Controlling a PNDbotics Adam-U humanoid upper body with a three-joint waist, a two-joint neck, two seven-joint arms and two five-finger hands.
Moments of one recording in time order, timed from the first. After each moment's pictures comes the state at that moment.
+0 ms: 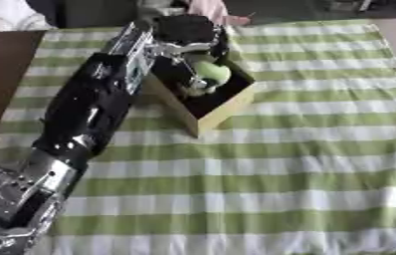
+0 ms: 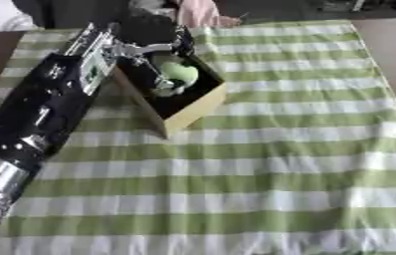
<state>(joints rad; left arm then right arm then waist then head) -1.16 0.18 -0.19 -0.84 -1.21 -0.71 -0.27 -0.34 -0.36 -0.23 -1.90 -0.01 -0.02 -0.26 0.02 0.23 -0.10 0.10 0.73</state>
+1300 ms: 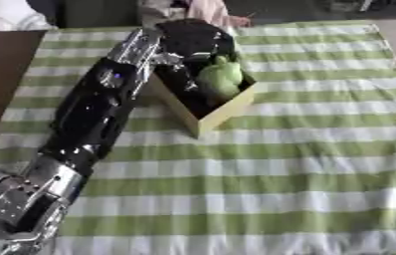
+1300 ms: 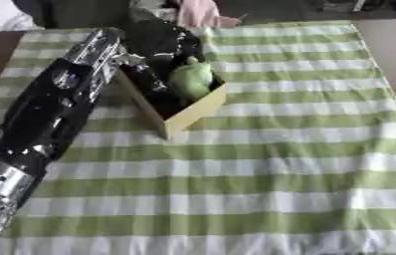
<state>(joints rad) -1.15 0.16 -0.16 -0.87 -1.46 -0.70 -0.13 -0.33 -0.35 -0.23 -1.90 -0.02 -0.02 -0.26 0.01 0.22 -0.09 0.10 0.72</state>
